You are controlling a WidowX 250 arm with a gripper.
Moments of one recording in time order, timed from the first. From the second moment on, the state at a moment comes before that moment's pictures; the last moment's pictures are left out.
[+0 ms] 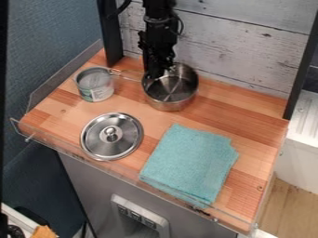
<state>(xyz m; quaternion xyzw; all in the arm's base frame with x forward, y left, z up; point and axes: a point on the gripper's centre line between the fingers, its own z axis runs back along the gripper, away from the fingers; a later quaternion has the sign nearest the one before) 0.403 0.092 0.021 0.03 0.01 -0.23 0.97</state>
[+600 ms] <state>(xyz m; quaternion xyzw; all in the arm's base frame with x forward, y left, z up) 0.403 0.099 0.078 0.01 -0.04 -0.19 0.98</state>
